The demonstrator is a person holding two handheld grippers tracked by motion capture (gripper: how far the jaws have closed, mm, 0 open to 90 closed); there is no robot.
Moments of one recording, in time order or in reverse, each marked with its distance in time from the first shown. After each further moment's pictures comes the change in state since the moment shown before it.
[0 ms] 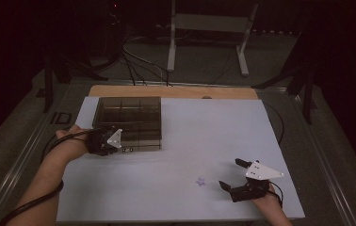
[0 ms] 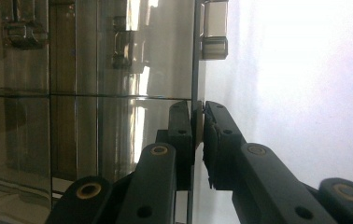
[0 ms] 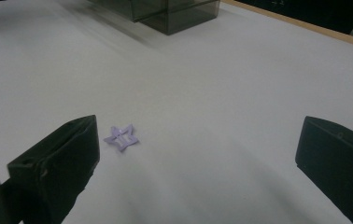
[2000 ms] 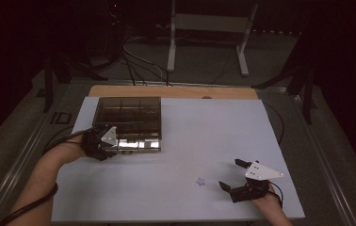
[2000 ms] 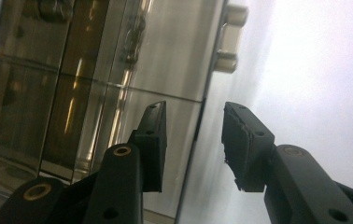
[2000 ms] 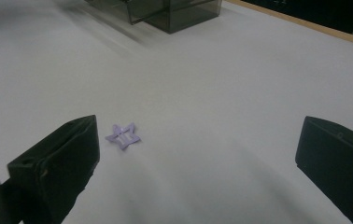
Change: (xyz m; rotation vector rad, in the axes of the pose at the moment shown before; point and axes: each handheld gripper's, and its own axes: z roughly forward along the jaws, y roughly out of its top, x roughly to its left) left arm -0.007 -0.010 -0.010 -0.100 0.008 -0.188; right arm 0.001 0.000 0.000 0.007 0.005 -0.004
